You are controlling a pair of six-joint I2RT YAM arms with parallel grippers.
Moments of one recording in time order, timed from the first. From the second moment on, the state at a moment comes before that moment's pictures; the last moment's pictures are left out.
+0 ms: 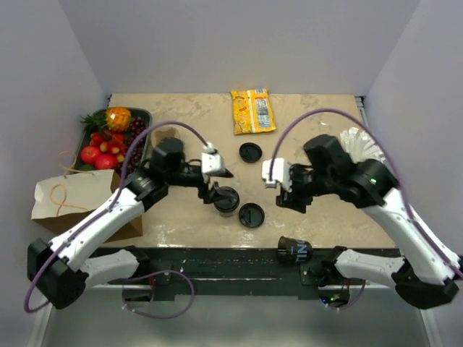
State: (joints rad) left arm -0.59 1.07 0.94 -0.21 0.81 0.29; right arm 0.74 1.12 1.45 -1.28 -0.34 -0.69
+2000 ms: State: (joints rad) left arm -1.24 1.83 1.20 -0.12 0.51 1.02; right arm 0.23 0.77 1.30 -0.97 0.08 -0.31
